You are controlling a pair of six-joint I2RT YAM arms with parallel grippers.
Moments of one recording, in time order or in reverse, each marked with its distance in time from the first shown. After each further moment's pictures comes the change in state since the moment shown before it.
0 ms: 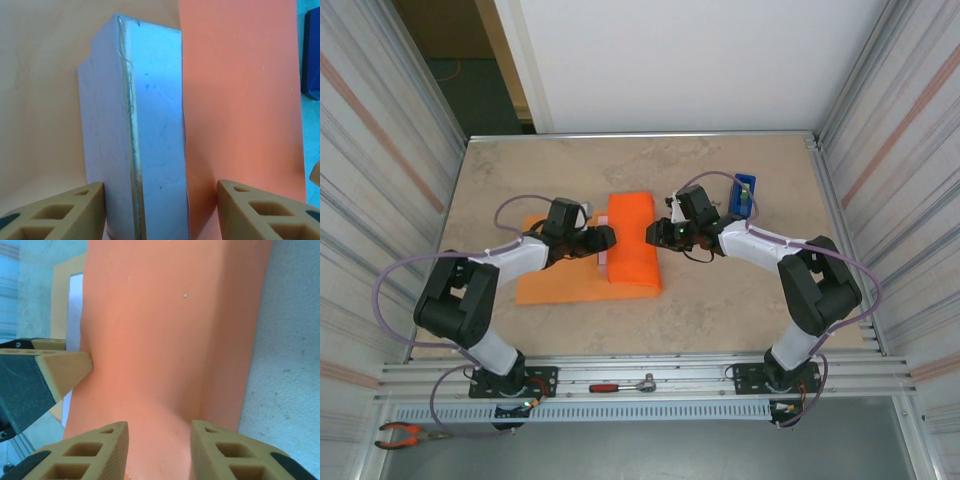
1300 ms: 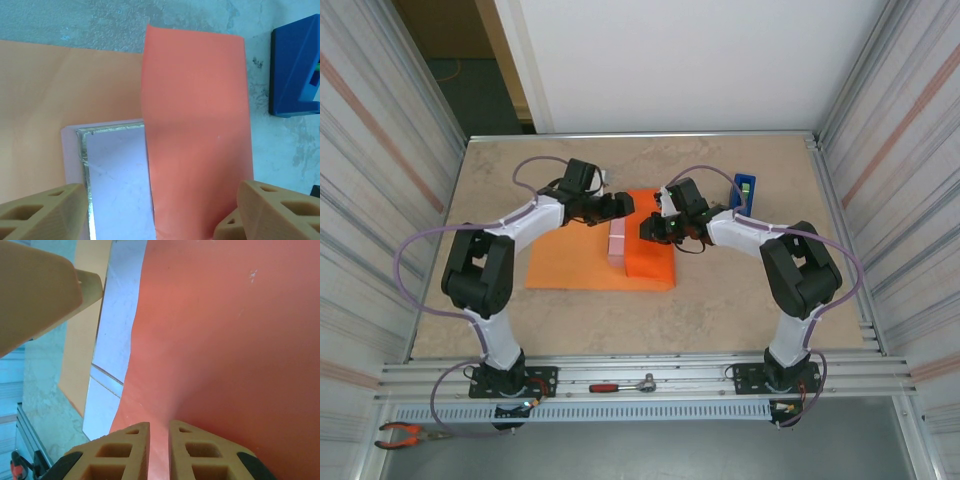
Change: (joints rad) left arm -0.006 0.225 0.470 -0.296 0.043 0.097; right arm -0.001 0.143 0.124 0.005 -0.087 -0.055
